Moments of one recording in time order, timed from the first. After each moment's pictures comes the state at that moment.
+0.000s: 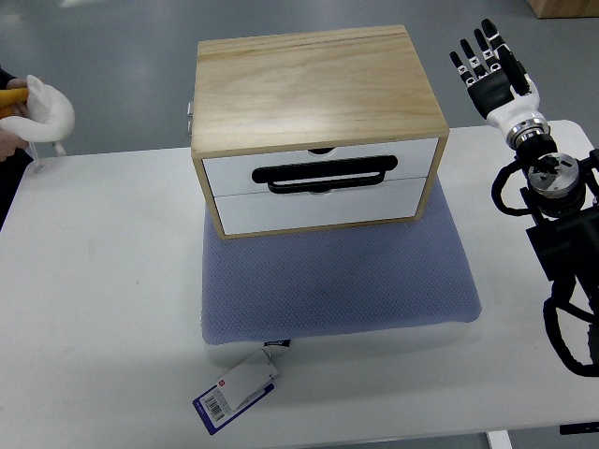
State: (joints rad) left arm -0.04 0.00 -0.07 -0.28 0.01 -0.03 0.10; right arm 0.78 -0.06 1.58 0.57 -0.27 0.29 0.03
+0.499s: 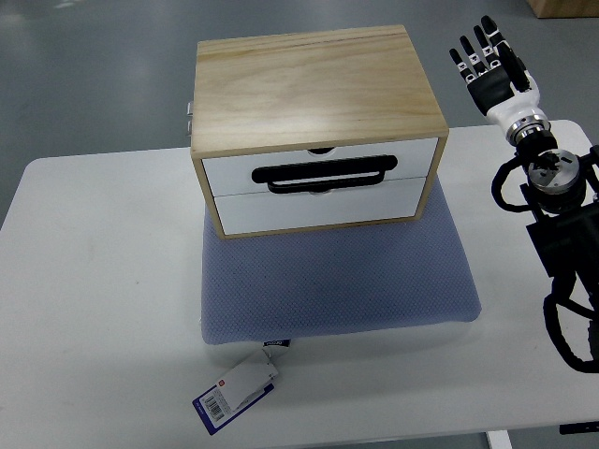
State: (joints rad) left arm -0.04 0.00 -0.08 -0.29 0.00 -0.03 0.10; right arm 0.82 -0.07 1.57 0.57 -0.27 0.29 0.03
